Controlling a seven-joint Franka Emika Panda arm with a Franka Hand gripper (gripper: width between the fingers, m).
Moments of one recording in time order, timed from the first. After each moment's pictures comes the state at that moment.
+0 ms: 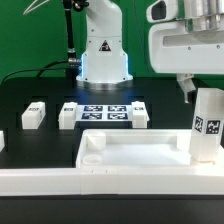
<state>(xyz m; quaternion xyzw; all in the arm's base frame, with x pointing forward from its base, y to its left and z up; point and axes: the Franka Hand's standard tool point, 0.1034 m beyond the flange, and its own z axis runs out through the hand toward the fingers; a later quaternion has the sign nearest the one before) 0.640 0.116 0.113 -0.91 0.40 -0.02 0.08</state>
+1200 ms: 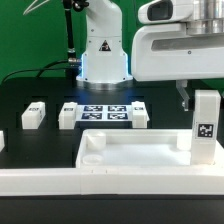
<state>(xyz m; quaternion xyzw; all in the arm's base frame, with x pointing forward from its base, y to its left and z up) 0.639 0.106 0.106 -0.99 0.15 -0.03 0.04</state>
